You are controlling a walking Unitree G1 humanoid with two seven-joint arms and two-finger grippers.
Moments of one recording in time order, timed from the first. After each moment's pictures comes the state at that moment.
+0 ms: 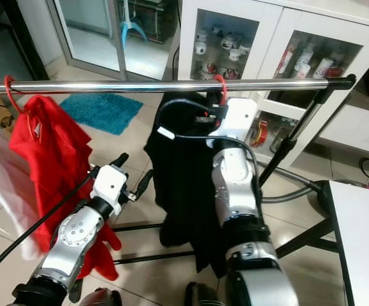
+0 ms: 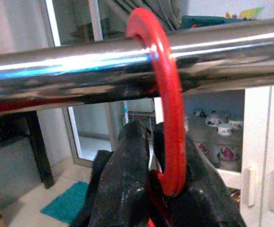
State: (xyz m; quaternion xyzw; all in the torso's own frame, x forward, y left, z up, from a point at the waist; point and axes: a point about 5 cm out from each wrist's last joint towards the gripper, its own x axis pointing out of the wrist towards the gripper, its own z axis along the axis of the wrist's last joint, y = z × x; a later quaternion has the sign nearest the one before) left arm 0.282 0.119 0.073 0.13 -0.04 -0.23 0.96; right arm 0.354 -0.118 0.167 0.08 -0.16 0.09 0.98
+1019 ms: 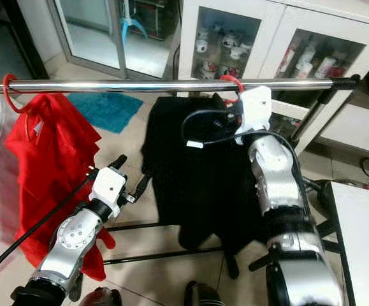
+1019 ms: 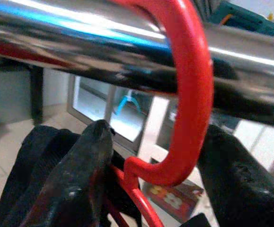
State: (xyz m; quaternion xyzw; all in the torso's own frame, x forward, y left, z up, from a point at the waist) left arm 0.279 0.120 0.071 0.13 -0.04 -0.22 0.96; right arm 0.364 -0.174 0.185 -0.09 -0.11 0.14 0.98
